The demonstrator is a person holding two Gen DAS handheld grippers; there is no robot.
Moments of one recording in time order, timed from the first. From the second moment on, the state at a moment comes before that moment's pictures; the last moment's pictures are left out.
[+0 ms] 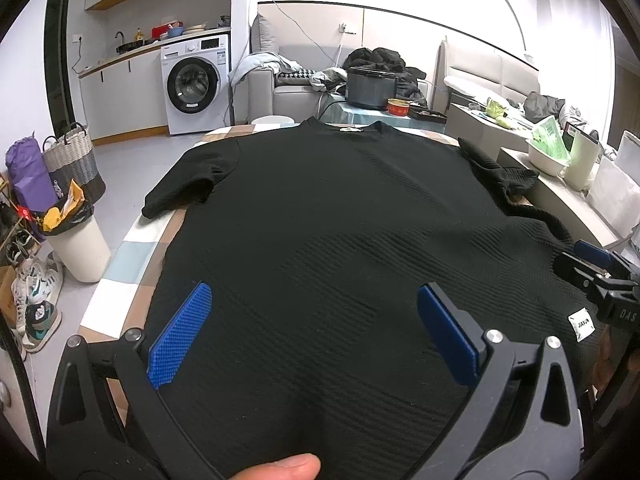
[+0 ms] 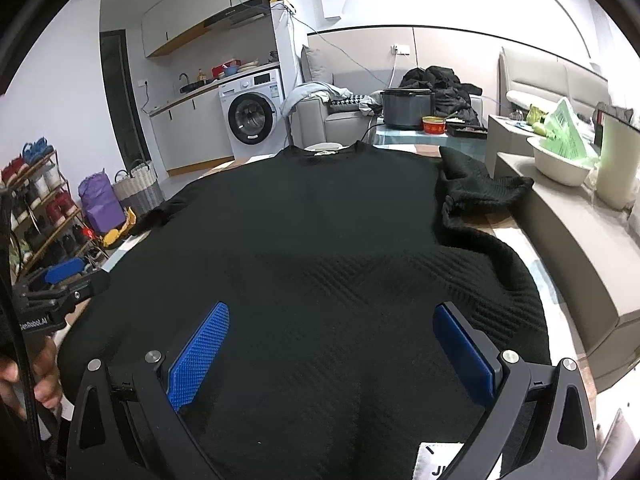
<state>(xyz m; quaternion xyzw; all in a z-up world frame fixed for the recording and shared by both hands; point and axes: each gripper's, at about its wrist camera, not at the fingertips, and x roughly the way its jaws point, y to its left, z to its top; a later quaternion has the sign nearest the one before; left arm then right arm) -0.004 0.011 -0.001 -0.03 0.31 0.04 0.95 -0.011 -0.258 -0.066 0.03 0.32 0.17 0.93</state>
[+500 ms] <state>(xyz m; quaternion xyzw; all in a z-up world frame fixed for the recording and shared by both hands) -0.003 0.010 -0.006 -0.04 0.32 0.03 0.95 -0.019 -0.254 -0.068 0.01 0.31 0.16 0.94</state>
